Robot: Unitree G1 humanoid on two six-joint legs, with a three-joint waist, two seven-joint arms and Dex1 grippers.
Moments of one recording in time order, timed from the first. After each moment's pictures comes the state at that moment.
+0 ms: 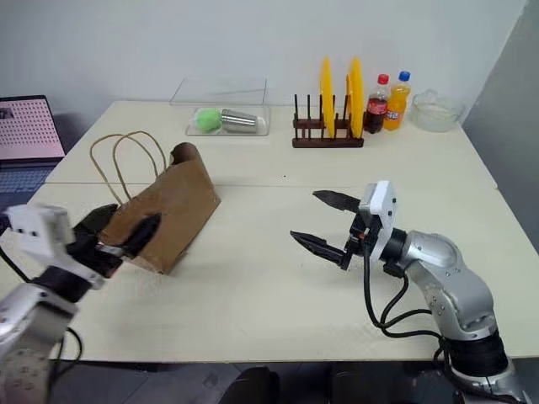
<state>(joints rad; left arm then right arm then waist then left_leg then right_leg) 0.06 0.64 0.70 -0.58 -0.74 0.76 -0.43 -0.38 -0.53 0.05 -0.43 0.62 0.49 0.84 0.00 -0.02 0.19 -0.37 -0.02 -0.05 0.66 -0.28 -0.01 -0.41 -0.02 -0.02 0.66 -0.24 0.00</state>
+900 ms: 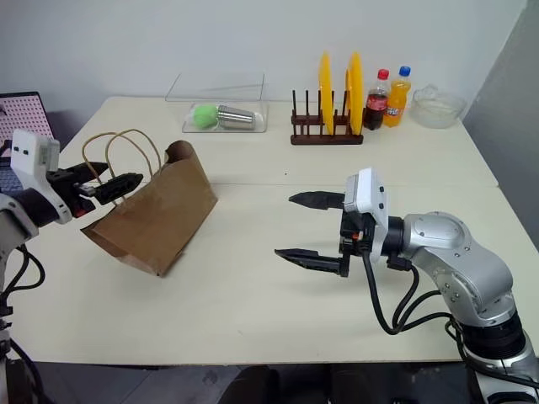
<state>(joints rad) -0.52 0.95 0.34 0.19 -0.56 0.64 -0.77 -0.48 -0.63 0.06 -0.55 0.69 0.62 0.89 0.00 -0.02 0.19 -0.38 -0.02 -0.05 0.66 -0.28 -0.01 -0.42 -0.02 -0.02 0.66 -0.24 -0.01</state>
